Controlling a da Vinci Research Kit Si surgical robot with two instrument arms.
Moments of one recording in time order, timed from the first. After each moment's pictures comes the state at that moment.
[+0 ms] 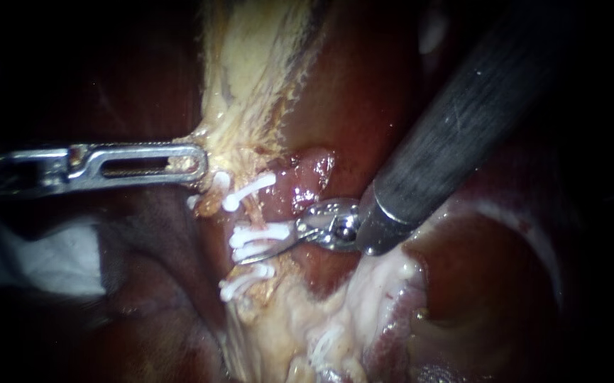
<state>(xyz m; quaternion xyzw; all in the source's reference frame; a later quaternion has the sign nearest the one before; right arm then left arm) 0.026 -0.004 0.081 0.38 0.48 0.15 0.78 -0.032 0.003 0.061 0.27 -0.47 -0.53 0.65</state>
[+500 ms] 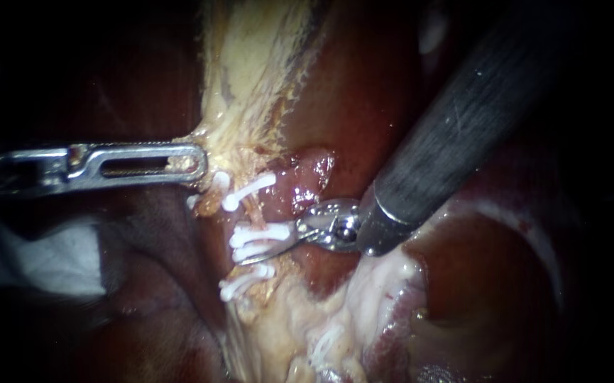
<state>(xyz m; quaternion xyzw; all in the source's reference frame) 0.026 -0.004 0.081 0.38 0.48 0.15 0.78 -0.032 0.003 0.061 0.27 -0.47 -0.53 0.65</state>
